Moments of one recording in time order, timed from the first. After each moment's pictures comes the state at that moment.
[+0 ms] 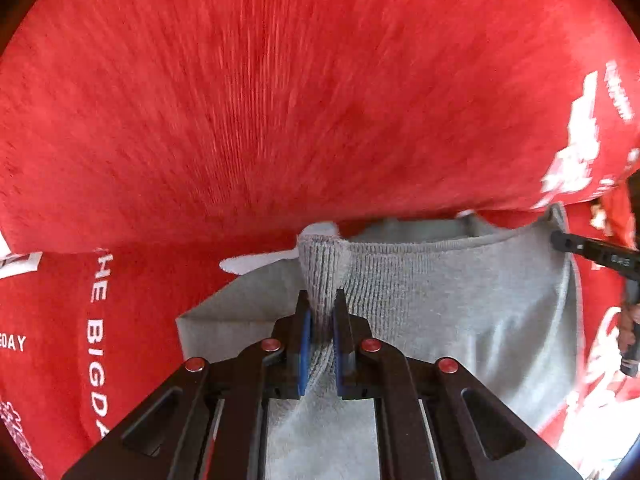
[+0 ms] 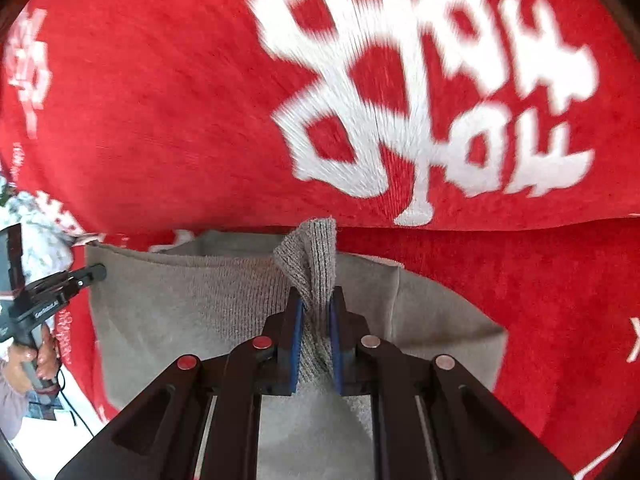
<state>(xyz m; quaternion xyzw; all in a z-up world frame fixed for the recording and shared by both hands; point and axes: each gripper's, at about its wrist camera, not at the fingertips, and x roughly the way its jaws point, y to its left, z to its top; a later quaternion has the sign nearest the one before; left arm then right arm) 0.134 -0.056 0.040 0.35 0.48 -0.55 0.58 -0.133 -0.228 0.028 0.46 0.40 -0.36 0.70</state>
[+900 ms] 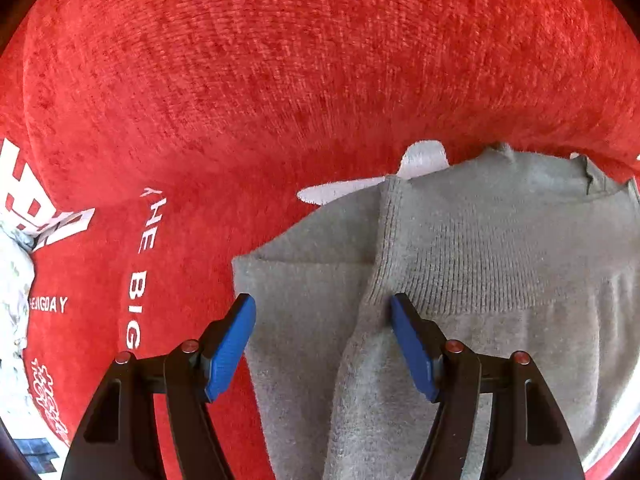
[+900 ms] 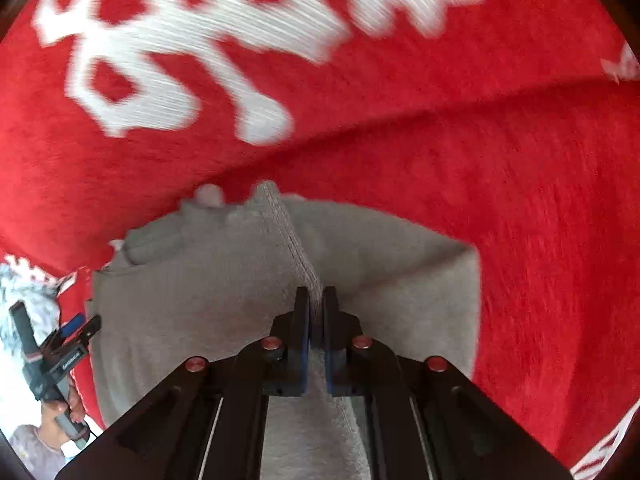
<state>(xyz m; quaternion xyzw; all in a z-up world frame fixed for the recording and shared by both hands) 0.140 -0.028 -0.012 0.44 0.45 -0.44 0.64 -0.205 -0.213 -0.034 0.57 0.38 -0.41 0.60</state>
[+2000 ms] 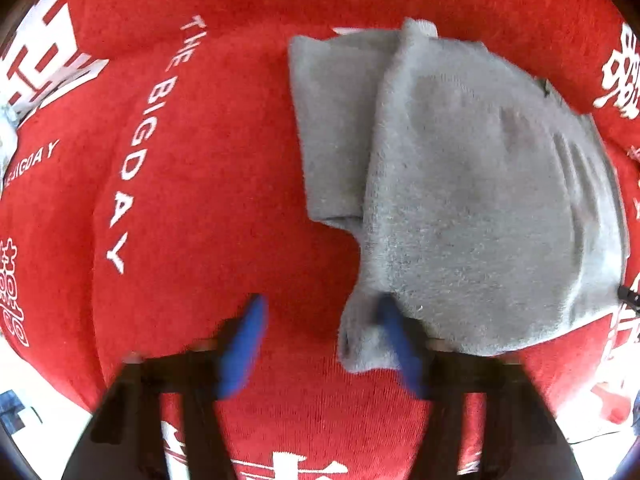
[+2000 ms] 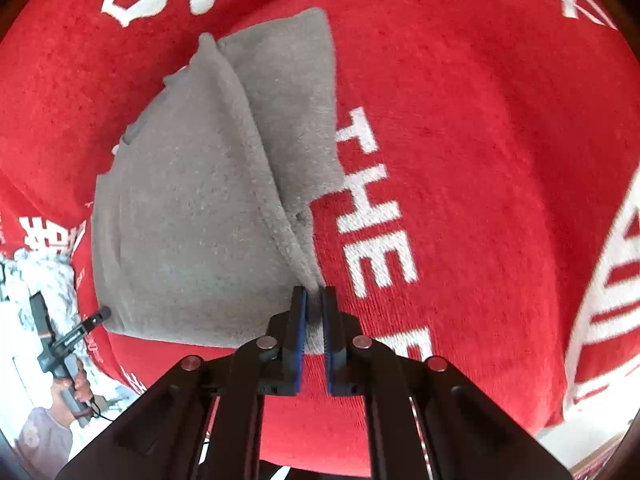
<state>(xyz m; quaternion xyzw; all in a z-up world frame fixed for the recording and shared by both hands) 0.157 0.113 0.009 0.41 0.59 -0.41 0.56 -0.271 -0.066 -0.023 0.64 0.39 -0.38 0.54</state>
